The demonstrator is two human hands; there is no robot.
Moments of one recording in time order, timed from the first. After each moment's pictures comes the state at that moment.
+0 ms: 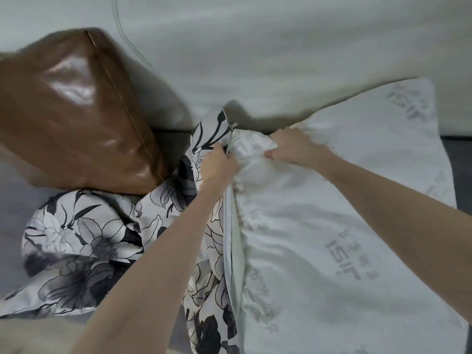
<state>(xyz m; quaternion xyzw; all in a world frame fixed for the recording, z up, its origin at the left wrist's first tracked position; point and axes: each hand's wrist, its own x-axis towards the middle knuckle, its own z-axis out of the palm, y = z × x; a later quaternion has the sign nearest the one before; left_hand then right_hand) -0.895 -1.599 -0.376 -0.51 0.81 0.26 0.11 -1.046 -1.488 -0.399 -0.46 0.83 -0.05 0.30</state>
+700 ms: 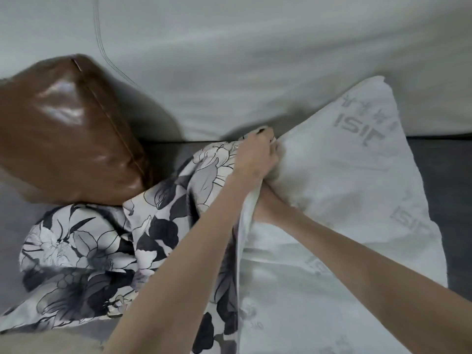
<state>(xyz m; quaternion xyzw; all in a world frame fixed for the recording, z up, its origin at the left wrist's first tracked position) -0.977 -1.526 -0.339 -0.25 0.94 0.21 0.07 -0.948 -1.431 -0.376 -0.54 0.77 -0.18 0.30</state>
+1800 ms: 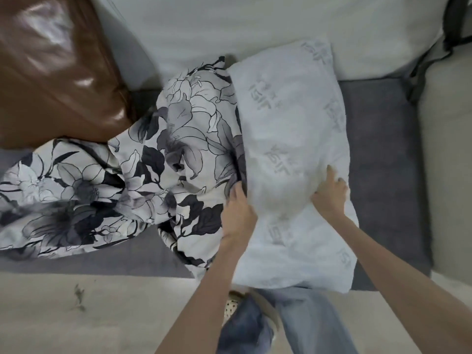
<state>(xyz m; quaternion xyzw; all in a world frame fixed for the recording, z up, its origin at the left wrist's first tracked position) -0.693 -1.312 -0.312 -0.39 0.86 0.26 0.18 -0.826 -1.149 -0.362 -0.01 0.95 -0.18 0.27</state>
